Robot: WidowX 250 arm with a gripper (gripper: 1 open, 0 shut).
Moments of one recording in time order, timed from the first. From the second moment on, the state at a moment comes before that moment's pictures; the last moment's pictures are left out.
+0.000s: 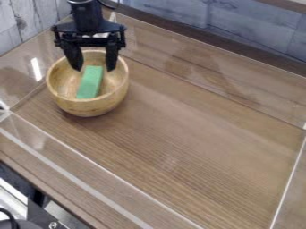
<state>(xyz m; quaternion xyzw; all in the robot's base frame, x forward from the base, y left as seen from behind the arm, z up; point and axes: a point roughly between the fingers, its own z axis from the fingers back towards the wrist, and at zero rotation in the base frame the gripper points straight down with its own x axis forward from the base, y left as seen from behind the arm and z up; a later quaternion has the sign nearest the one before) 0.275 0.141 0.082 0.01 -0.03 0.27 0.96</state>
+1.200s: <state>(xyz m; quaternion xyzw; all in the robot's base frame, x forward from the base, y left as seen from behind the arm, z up) 0.296 0.079 0.145 -0.03 -0.06 0.21 0.97</state>
